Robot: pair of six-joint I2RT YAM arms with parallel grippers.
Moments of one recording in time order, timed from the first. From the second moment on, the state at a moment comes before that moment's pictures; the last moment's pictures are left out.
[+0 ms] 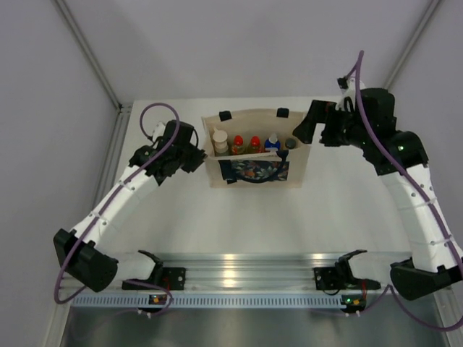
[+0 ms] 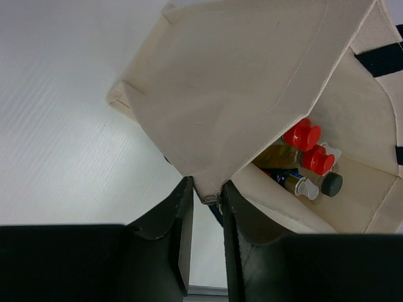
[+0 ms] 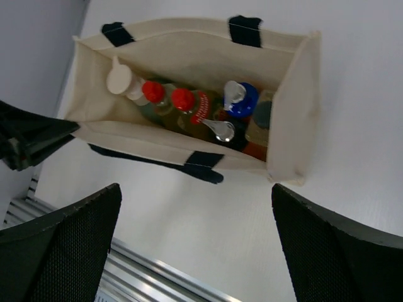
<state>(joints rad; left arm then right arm) -0.50 1.31 1.31 -0.81 -0.22 -1.27 0.30 1.19 1.59 -0.92 -0.15 0.36</state>
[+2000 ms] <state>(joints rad) -0.49 1.19 1.09 -0.67 -0.19 -1.40 0.83 2.22 2.30 -0.86 0.19 0.08</state>
